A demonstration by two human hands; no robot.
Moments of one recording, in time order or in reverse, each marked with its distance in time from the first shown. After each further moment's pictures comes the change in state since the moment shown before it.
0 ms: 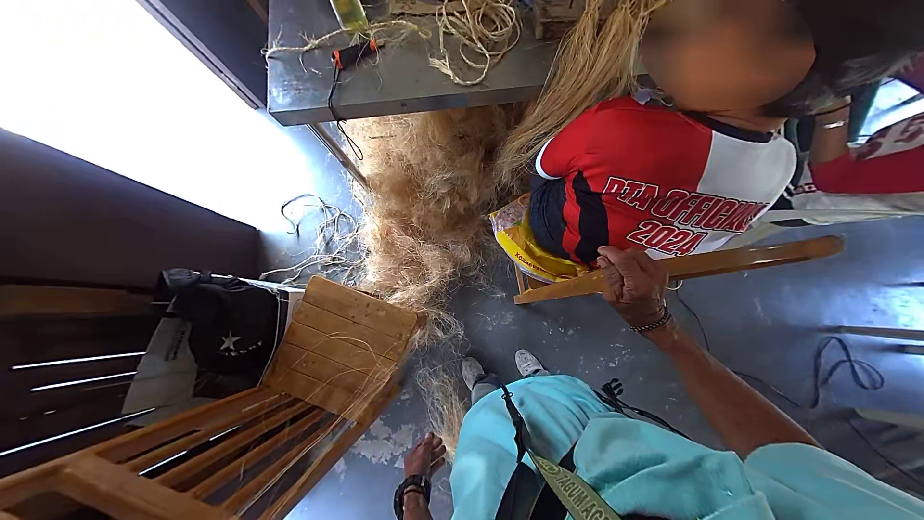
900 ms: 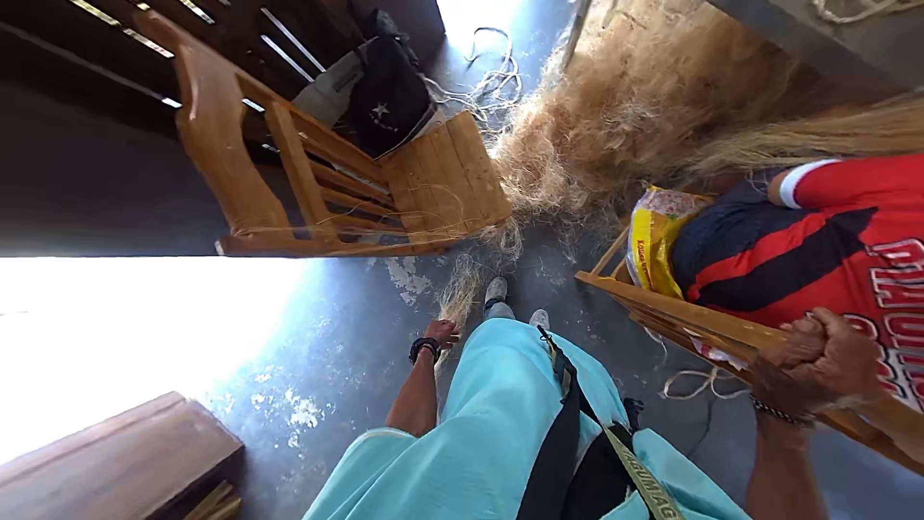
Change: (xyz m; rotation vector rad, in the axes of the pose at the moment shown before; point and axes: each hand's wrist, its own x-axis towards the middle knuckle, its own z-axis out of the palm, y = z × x) left_hand -0.037 -0.047 0.012 -0.107 -0.037 -0.128; right_hand 0.007 0.006 -0.010 0.053 -0.161 -0.075
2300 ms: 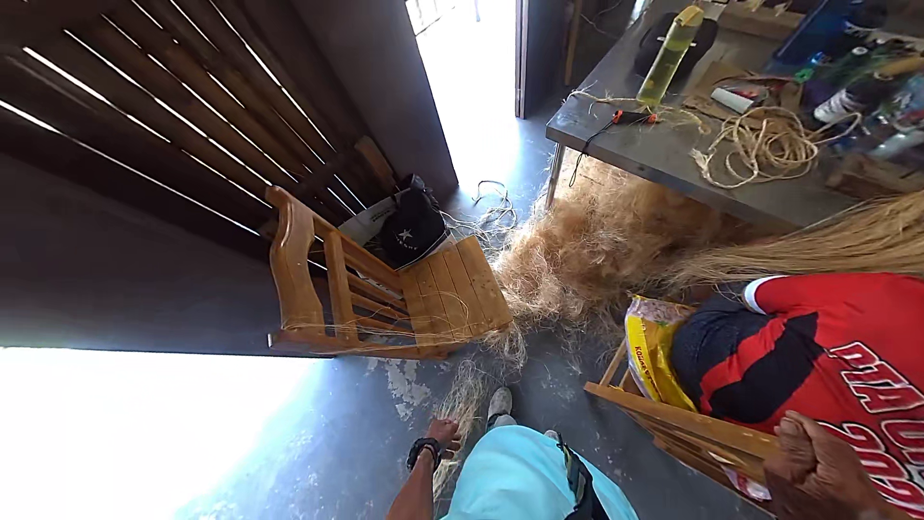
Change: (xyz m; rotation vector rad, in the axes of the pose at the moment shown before) left_hand 0.001 0.025 -0.002 0.001 0.026 0.046; right_hand -0.001 -0.009 0.004 0.037 0.030 0.086
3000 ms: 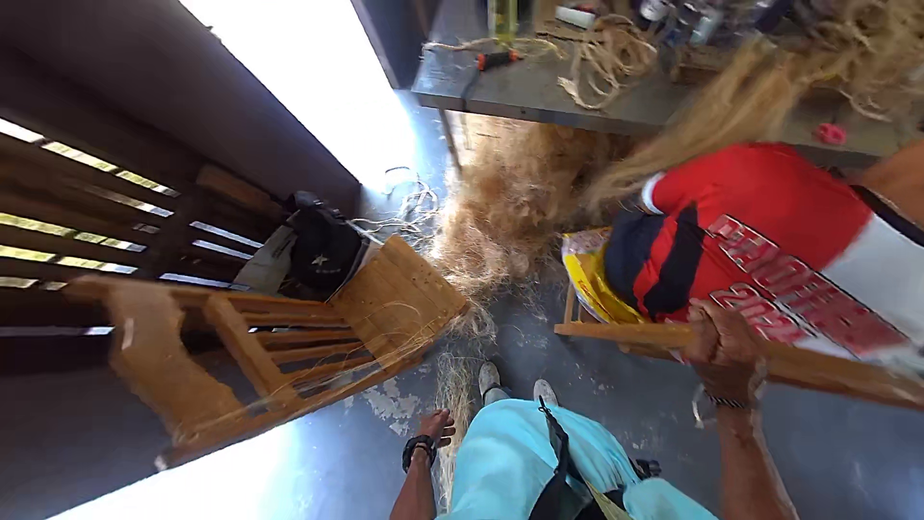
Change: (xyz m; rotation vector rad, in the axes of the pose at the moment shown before) left_hand 0.012 0.030 0.003 0.125 -0.024 0.049; right_hand -0.001 -0.002 -0.002 -0.023 0.006 0.049
